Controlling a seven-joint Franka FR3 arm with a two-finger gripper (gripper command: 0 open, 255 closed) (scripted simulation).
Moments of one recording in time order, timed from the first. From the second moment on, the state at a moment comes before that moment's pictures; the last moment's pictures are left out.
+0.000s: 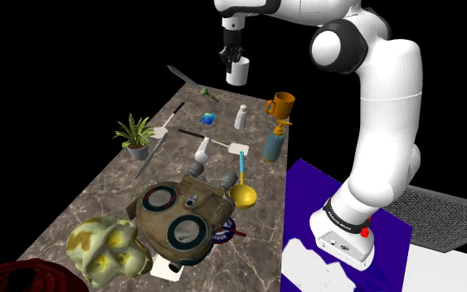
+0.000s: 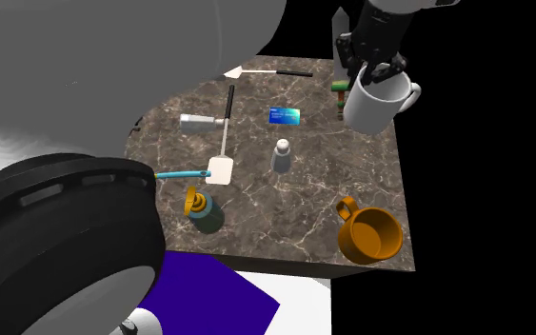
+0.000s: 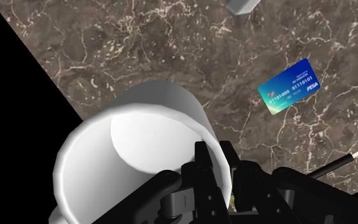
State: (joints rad) arm -0.15 0.52 -0.10 -1.22 0.03 1.68 -0.17
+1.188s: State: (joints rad) arm -0.22 0.21 -0.15 -1.53 0.00 1.68 -0.29
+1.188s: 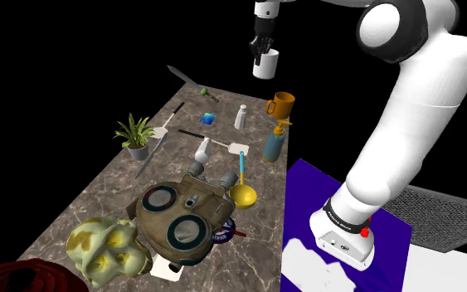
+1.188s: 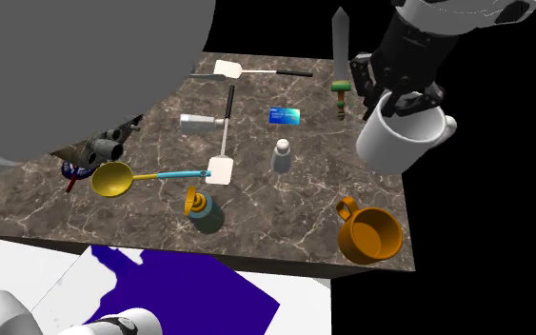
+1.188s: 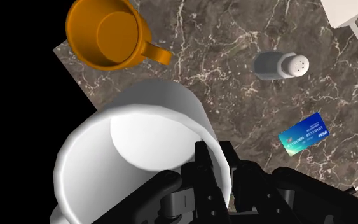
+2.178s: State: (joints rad) arm -0.30 -0.01 -0.22 -1.87 -0.04 1.81 -0.43
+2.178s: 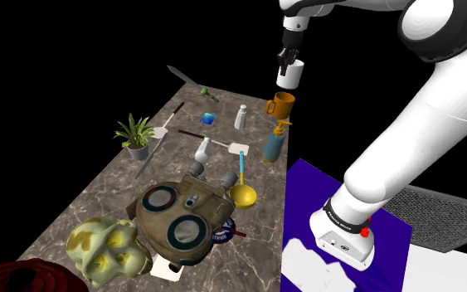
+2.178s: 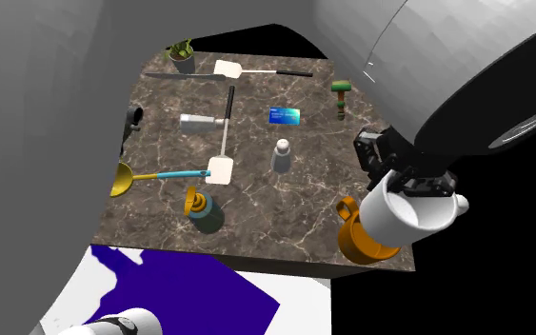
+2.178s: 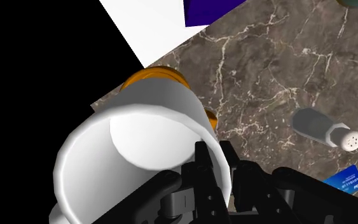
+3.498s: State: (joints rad) arm -0.30 0.02 -0.22 -1.99 -0.04 1.96 -0.43
